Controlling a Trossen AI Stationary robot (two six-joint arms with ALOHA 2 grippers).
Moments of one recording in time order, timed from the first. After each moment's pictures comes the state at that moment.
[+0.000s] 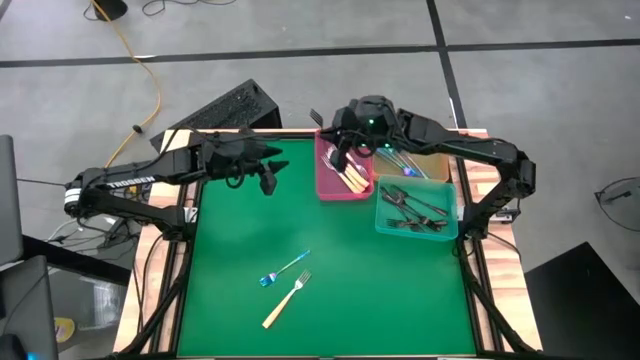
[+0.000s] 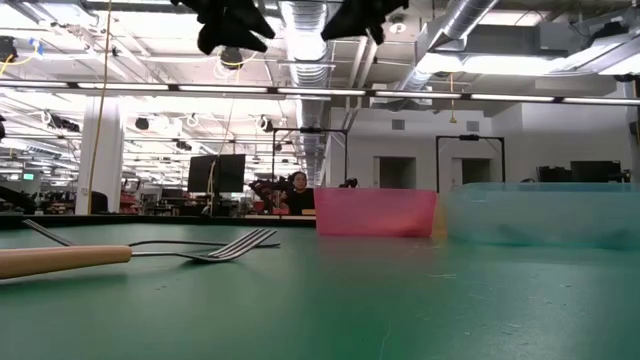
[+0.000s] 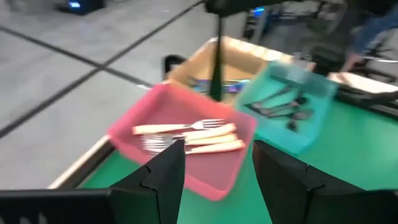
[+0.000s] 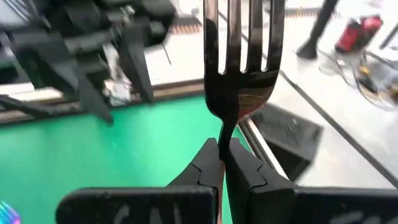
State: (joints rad) left arm 0.24 1.11 1.08 -0.41 -0.19 -0.18; right arm -0.30 1.59 1.60 -0.38 0.03 -0.05
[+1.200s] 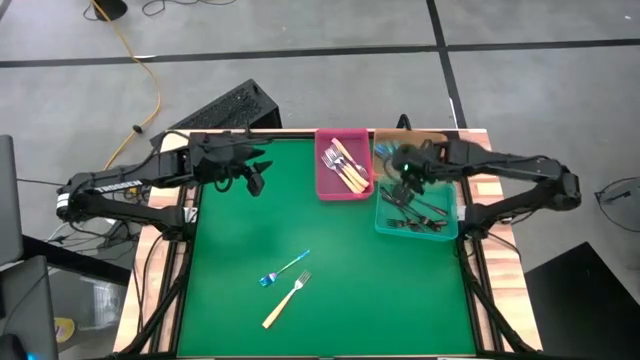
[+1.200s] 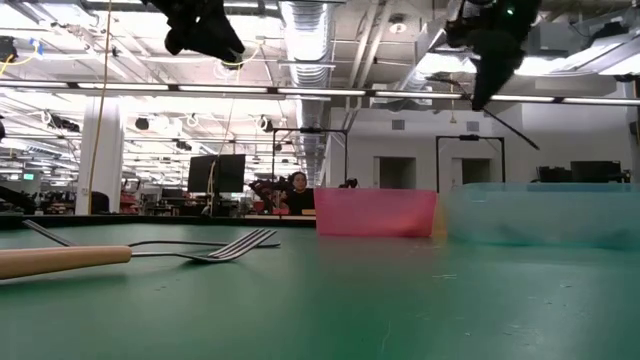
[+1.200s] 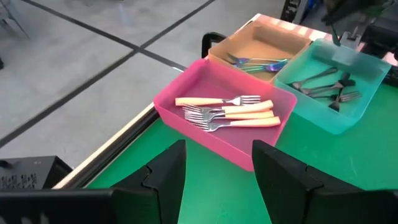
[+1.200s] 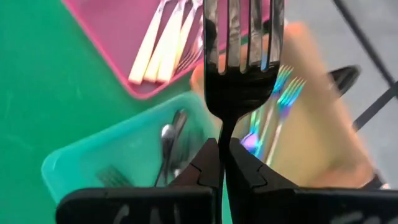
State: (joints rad) left arm 0.23 1.00 1.03 -0.58 -0.35 -0.21; right arm -0.25 1.21 1.20 -1.14 0.35 0.24
